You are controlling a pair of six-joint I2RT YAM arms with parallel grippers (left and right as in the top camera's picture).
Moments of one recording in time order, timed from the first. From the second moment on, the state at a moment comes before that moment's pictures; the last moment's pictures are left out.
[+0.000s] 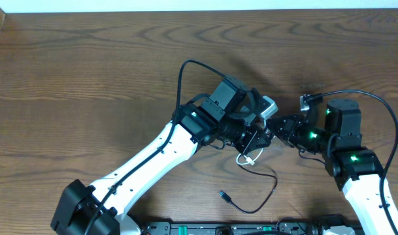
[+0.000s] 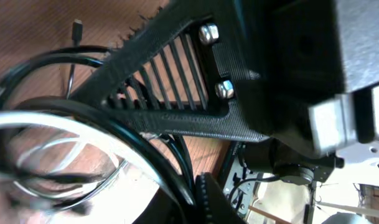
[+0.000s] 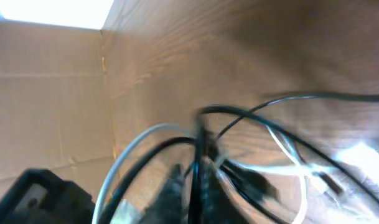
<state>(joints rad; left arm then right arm) -0.76 1.57 1.23 -0.58 0.70 -0.17 0.11 1.03 0.67 -0.40 -0.70 0.82</state>
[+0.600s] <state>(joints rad) -0.75 1.57 1.24 -0.71 0.30 -0.17 0.11 1.03 0.67 -0.59 -0.41 0.67</state>
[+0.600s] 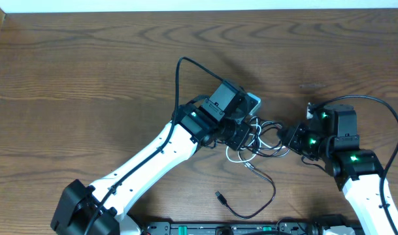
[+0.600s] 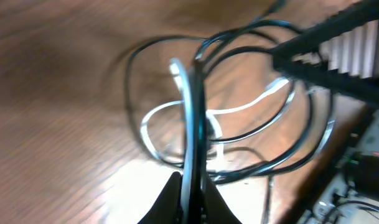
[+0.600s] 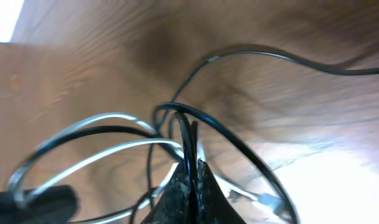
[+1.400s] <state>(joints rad) -0.44 1.35 1.23 -0.73 0.34 -0.20 0.10 1.03 0.67 -0.65 -0.10 0.62</state>
